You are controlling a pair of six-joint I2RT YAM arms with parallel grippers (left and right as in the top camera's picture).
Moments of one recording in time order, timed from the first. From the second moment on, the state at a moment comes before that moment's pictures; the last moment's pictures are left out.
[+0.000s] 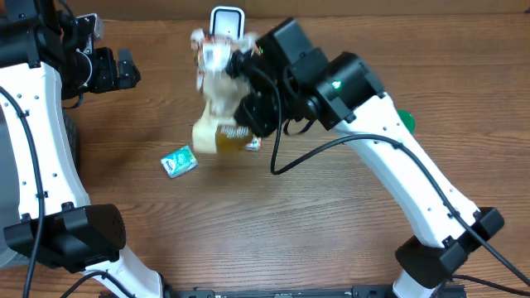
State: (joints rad) left arm 0.25 1.90 2.17 -1.47 0.24 0.08; right arm 0.66 1.86 2.15 -1.23 -0.29 0.00
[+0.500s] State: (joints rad) left arm 0.25 1.90 2.17 -1.47 0.24 0.08; right arm 0.63 2.27 2.20 -0.46 0.67 -0.44
